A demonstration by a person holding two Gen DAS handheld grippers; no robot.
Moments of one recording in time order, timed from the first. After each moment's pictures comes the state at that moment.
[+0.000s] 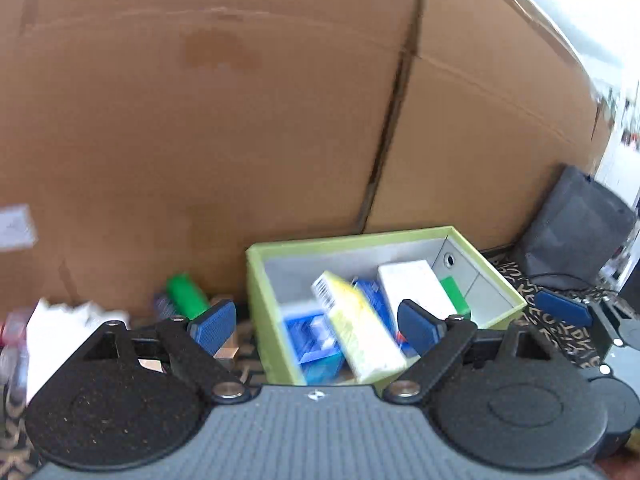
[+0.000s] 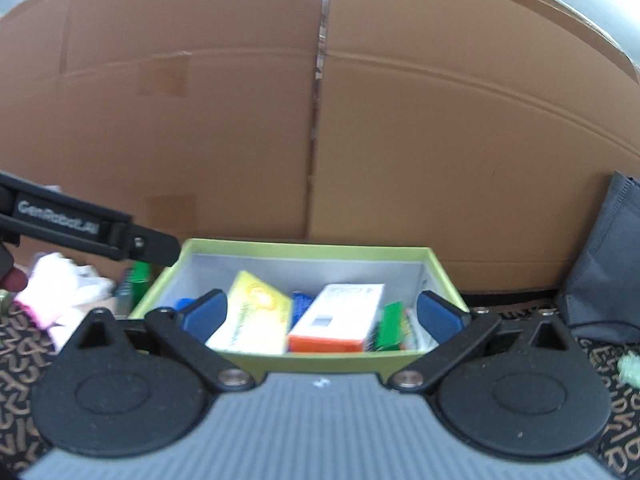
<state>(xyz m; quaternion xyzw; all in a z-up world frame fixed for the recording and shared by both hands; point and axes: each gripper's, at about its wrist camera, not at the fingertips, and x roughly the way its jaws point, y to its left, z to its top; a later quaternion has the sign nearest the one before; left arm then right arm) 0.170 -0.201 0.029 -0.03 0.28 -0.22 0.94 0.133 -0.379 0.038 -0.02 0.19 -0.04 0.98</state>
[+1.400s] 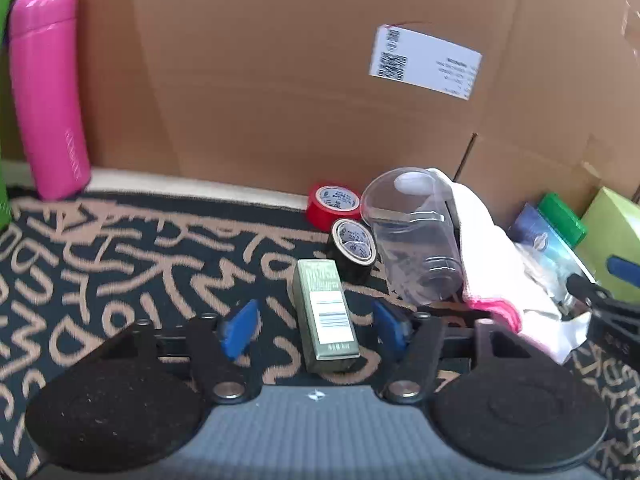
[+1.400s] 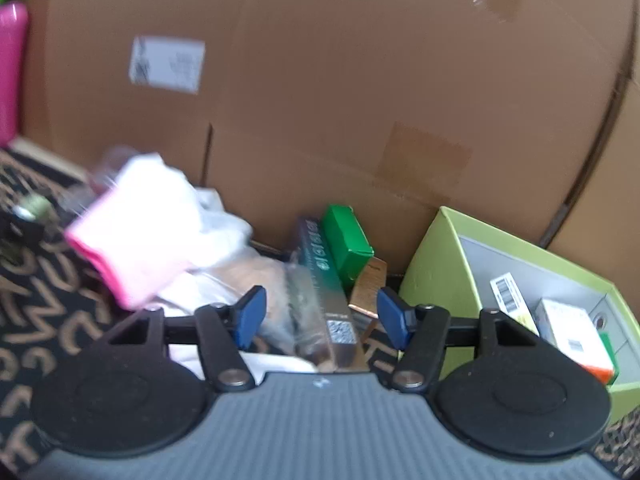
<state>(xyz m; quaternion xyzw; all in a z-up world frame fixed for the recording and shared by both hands) 0.208 0.057 -0.072 -0.07 0.35 -0.01 0.93 0.232 -0.158 -0.041 -0.18 0.27 0.00 0.95</state>
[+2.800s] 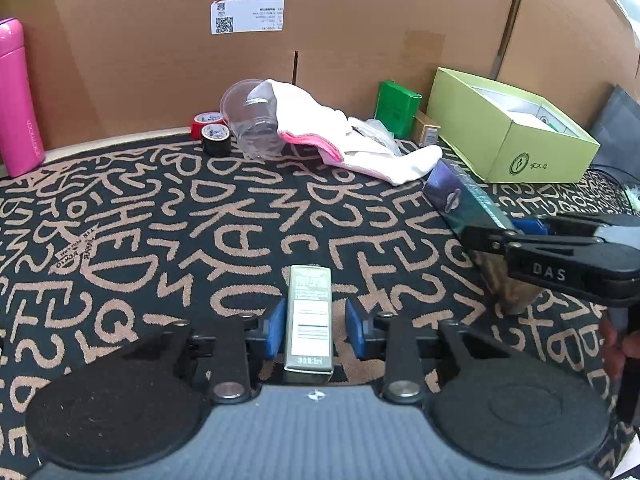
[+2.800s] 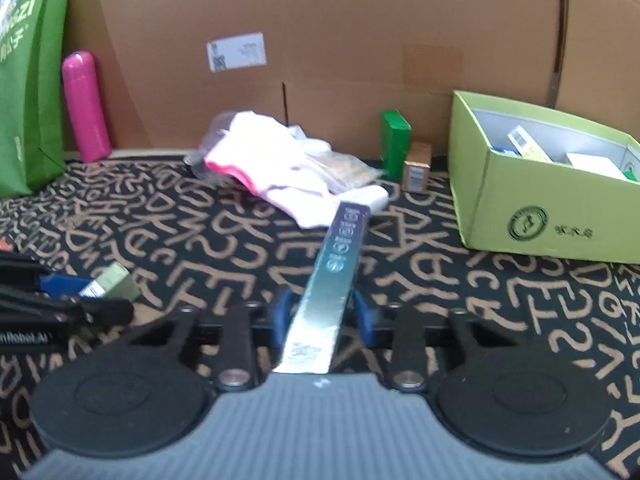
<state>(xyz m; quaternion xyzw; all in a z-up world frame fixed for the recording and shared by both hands) 0.067 0.008 -0.072 0.00 0.37 -0.14 0.92 0.103 -0.184 -0.046 -0.02 0.34 0.10 0.94</state>
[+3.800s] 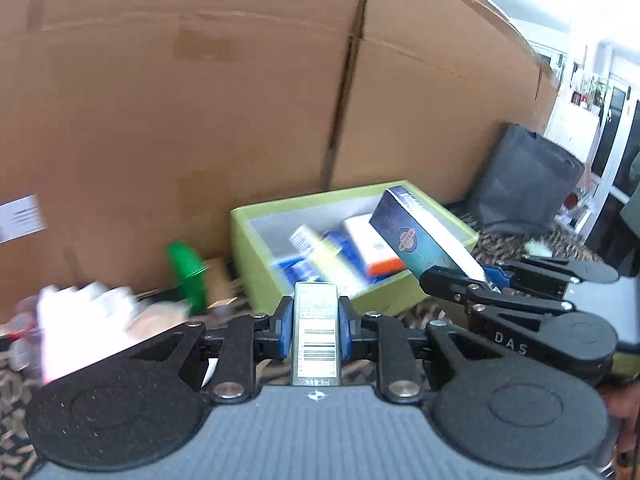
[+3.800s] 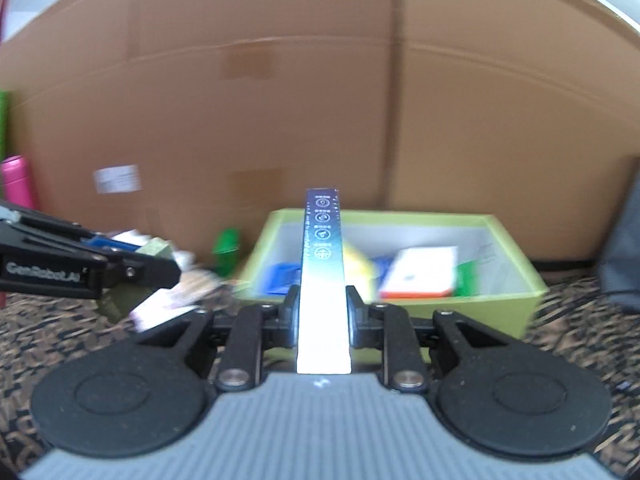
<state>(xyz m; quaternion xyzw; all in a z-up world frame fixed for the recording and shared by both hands) 0.143 -0.183 0.042 0.01 0.29 -0.29 0.91 0.106 -0.341 0.053 -0.01 0.24 0.00 0.97</state>
